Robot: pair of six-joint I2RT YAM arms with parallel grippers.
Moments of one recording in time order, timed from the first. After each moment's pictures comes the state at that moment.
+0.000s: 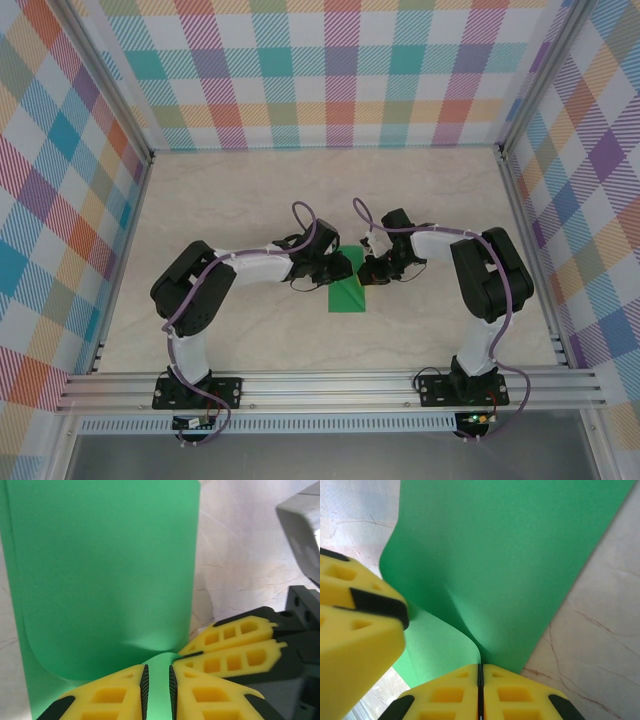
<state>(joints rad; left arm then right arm) -0.77 1.88 1.08 -0.13 0.28 -0.94 0.40 1.84 0.99 -0.52 -0.66 0.12</state>
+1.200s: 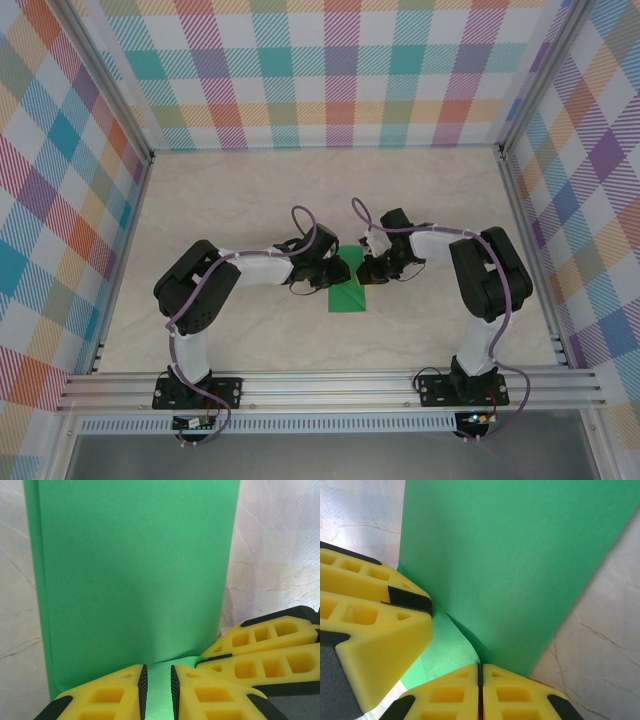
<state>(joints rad) -0.77 1.89 1.05 -0.10 0.27 -0.94 0.40 1.85 0.99 -0.50 -0.66 0.12</state>
